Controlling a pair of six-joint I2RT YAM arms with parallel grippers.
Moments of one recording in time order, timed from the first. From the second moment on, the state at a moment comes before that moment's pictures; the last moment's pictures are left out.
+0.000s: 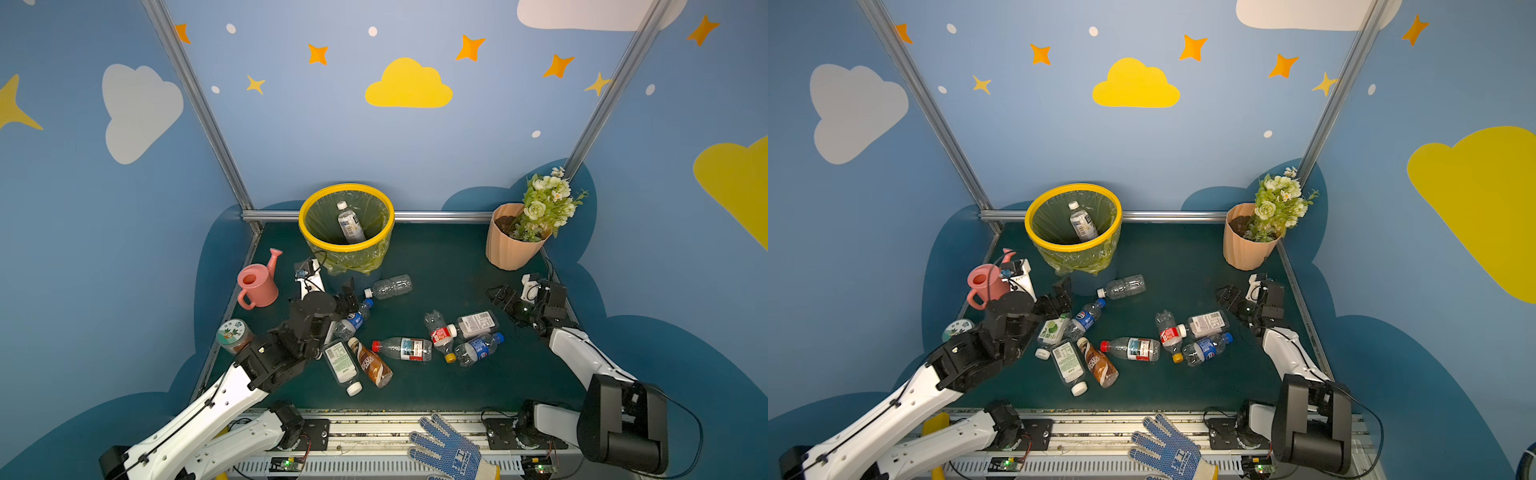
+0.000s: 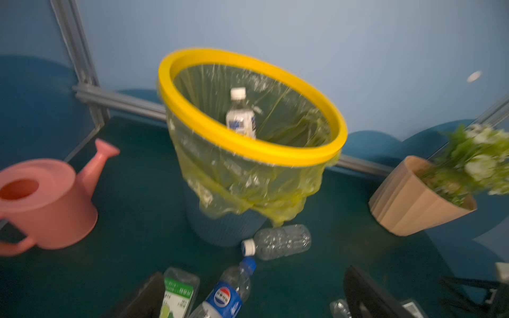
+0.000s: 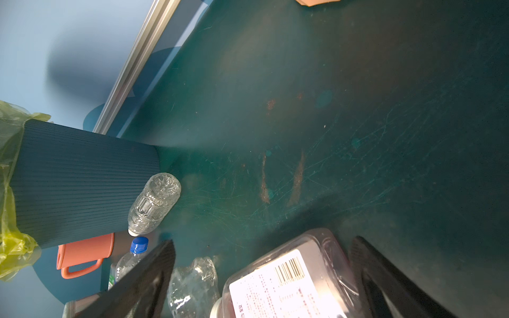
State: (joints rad) left arm -0.80 0.83 0.93 -0.58 -0.68 -0.65; right arm -0.11 1.23 0.59 -0.08 -0.46 0.55
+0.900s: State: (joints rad) left arm -0.87 0.91 0.47 -0.71 -0.48 -1.33; right arm -0.11 1.24 0.60 -0.09 -0.44 0.49
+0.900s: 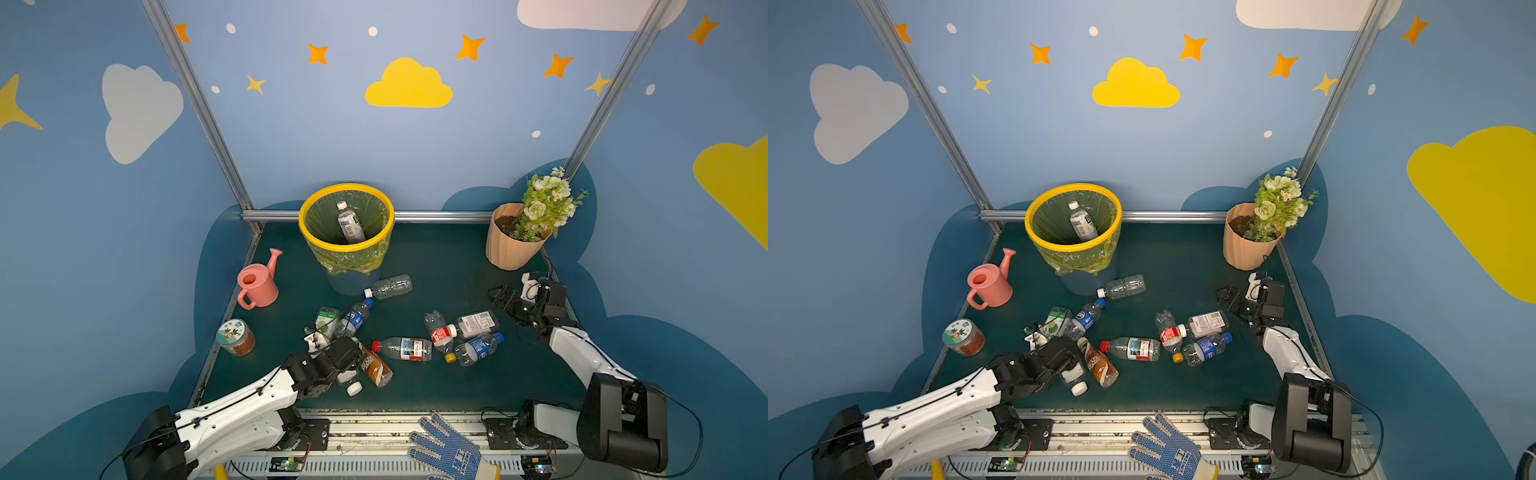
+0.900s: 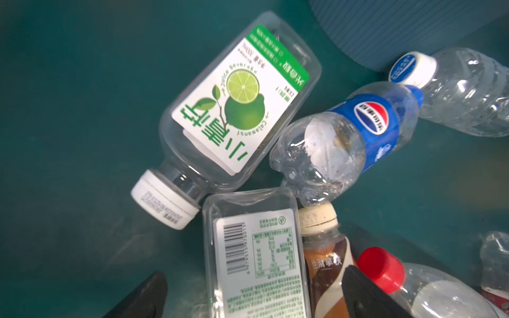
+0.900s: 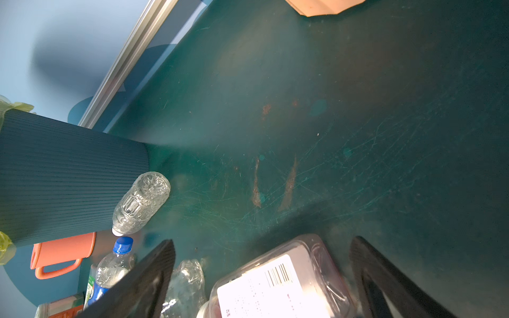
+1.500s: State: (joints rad) left arm -0.79 1.01 0.47 -0.62 -0.34 -1.21; right arm -0.11 1.23 0.60 -0.10 -0.44 0.49
